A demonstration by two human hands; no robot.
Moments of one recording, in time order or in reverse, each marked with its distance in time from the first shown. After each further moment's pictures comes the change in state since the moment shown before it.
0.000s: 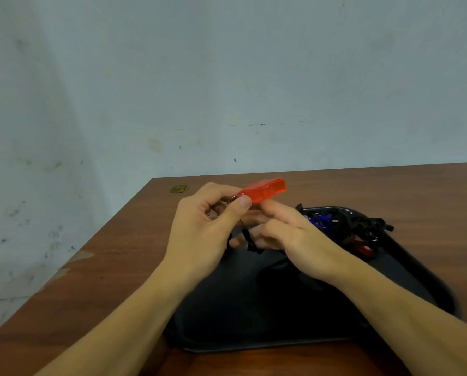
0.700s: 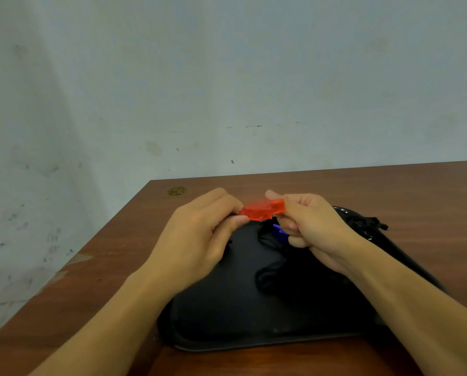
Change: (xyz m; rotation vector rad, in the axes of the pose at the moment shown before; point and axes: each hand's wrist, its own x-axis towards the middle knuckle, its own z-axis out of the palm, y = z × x) left_hand 0.003 0.002 -0.018 0.730 -0.246 0.449; right_hand 0.003 0.003 -0.026 0.174 0.323 0.146
